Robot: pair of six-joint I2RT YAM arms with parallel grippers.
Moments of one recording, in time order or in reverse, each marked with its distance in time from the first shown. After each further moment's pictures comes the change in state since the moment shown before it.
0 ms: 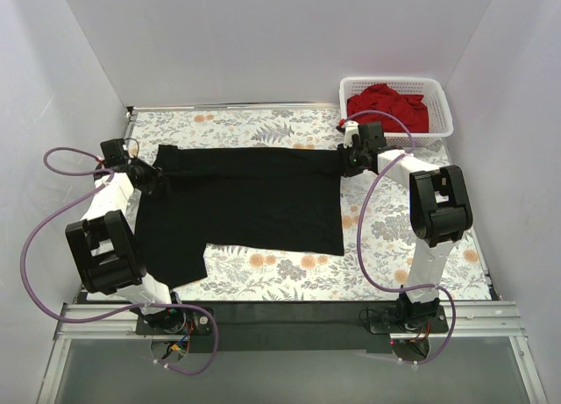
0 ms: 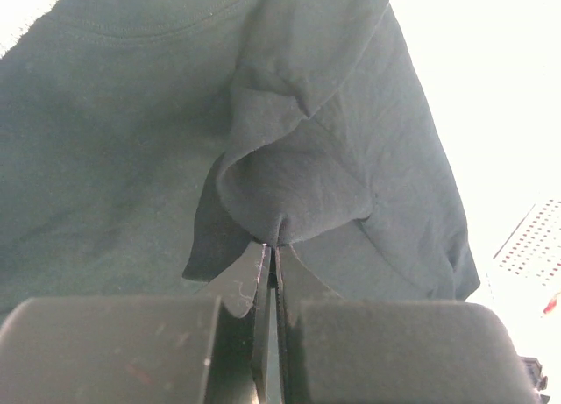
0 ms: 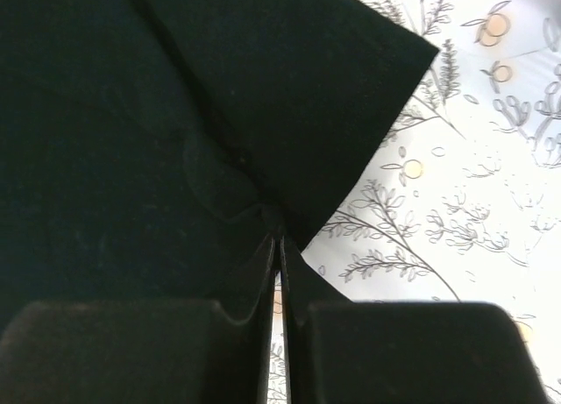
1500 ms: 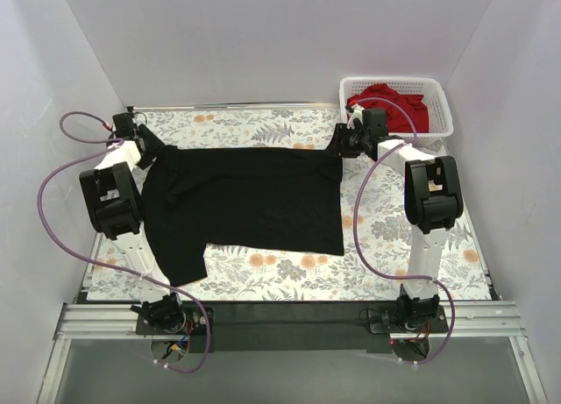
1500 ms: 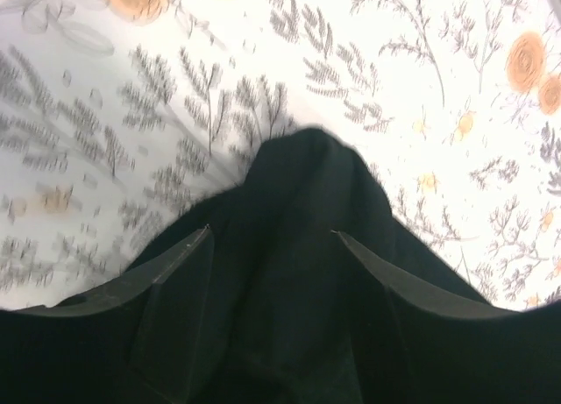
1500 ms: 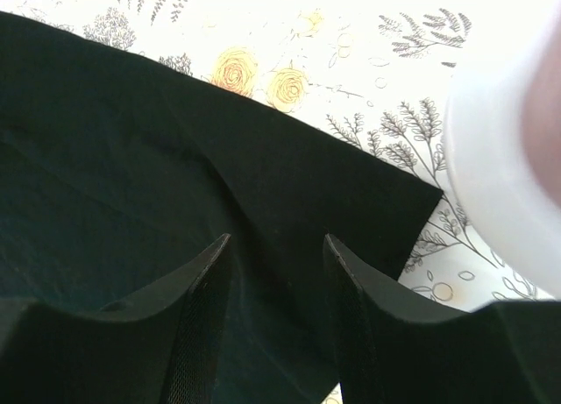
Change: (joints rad) left arm -0.066 0.504 0.453 0.117 -0.233 0.192; right arm -0.046 0.140 0.182 0.121 -0.179 0.323
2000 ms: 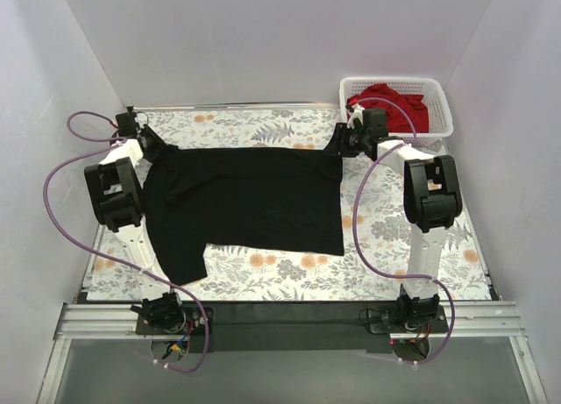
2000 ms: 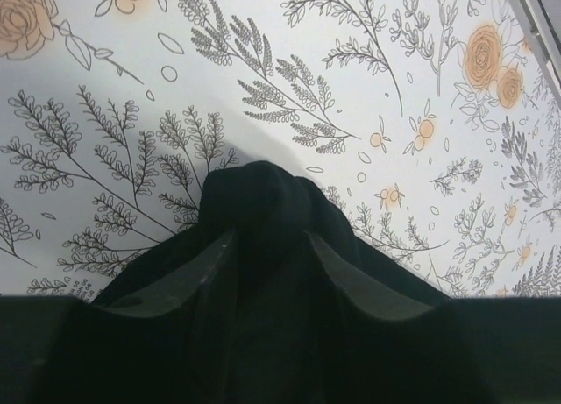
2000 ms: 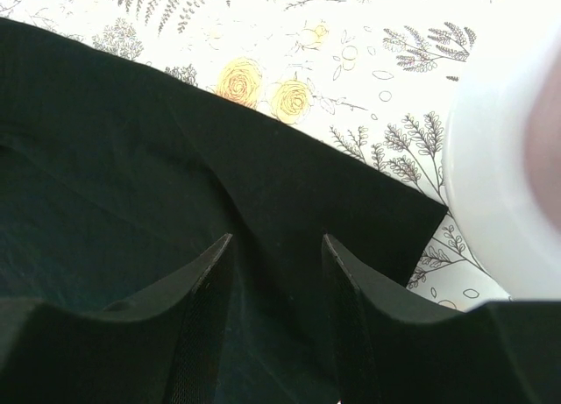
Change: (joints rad) left arm 0.015 0.139 0.108 0.055 0.153 -0.008; right arm -0.003 0.023 0.000 0.047 -0.023 0.018
